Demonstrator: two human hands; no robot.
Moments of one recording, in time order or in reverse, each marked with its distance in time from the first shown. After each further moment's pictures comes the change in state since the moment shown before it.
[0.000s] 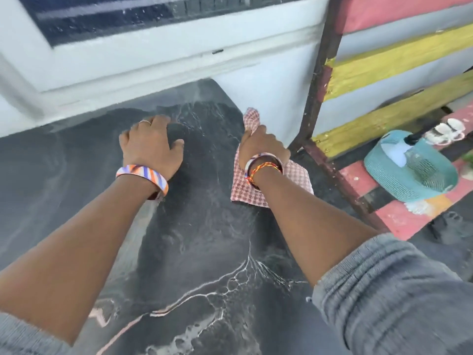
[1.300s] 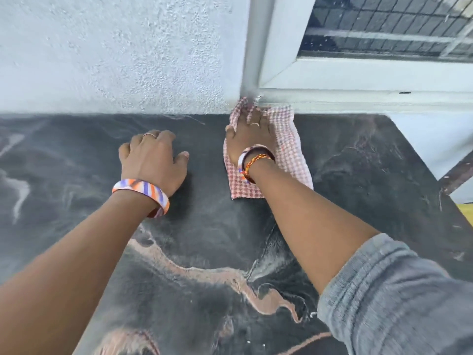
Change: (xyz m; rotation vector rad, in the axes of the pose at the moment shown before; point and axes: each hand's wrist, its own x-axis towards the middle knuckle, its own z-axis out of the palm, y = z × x) left_hand -0.057 -0.269 -0.072 0.017 0.055 -0.394; right_hand -0.115 -0.291 0.095 -0.107 -0.090 -0.704
